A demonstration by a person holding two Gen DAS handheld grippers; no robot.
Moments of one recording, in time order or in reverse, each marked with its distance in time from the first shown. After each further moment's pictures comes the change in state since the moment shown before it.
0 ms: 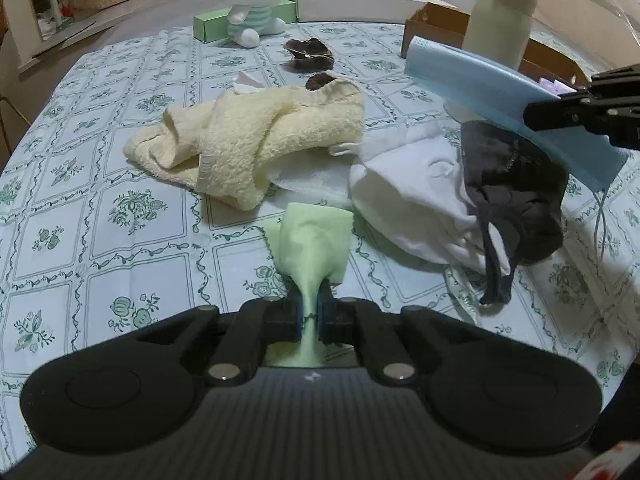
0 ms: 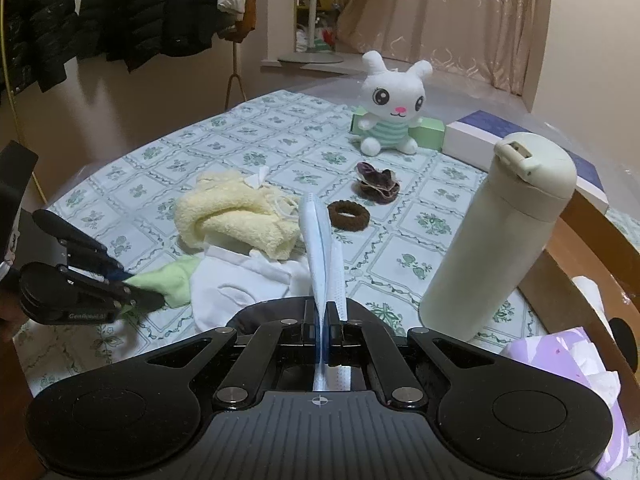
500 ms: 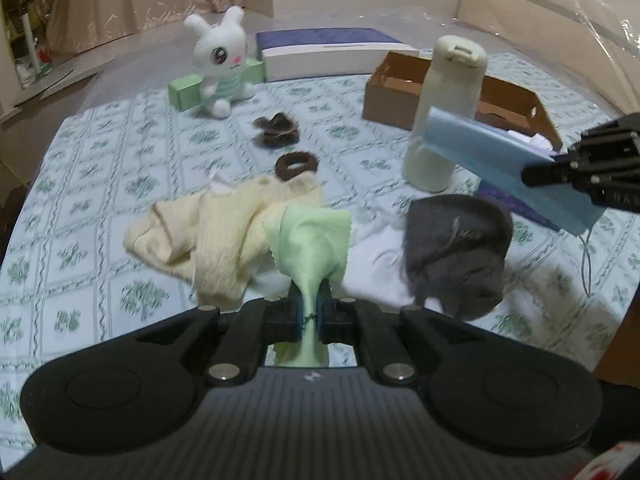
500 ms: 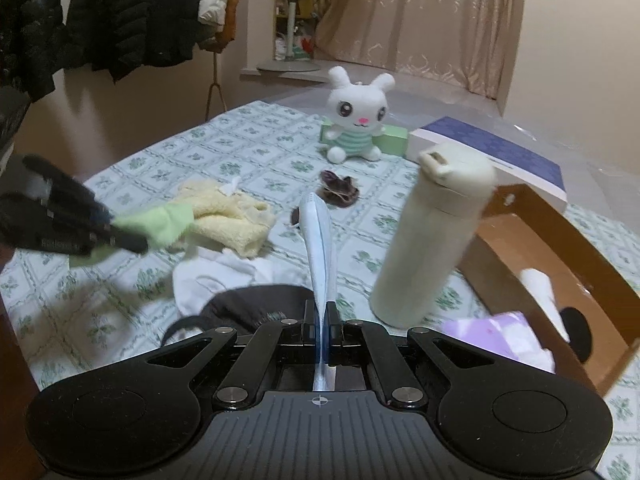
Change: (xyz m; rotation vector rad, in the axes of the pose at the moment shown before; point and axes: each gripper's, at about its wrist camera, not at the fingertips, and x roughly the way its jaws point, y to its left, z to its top) left arm -0.051 -0.013 0.049 0.079 -0.090 -0.055; right arm -0.052 -0.021 -0.008 0.019 -0.012 -0.063
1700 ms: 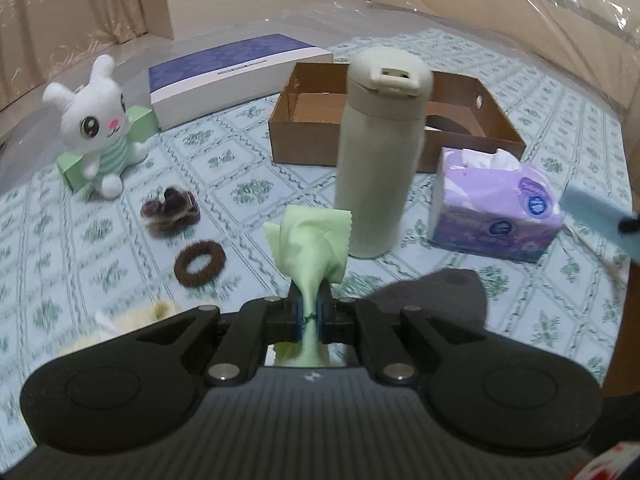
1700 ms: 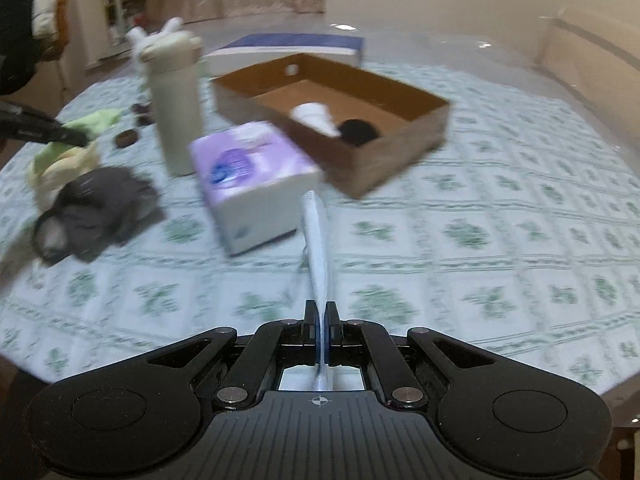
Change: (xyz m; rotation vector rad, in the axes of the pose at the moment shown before) left arm 0.080 -0.047 0.089 0.224 0.001 -0.171; right arm -0.133 -0.108 -0.143 0.371 0.153 -0.320
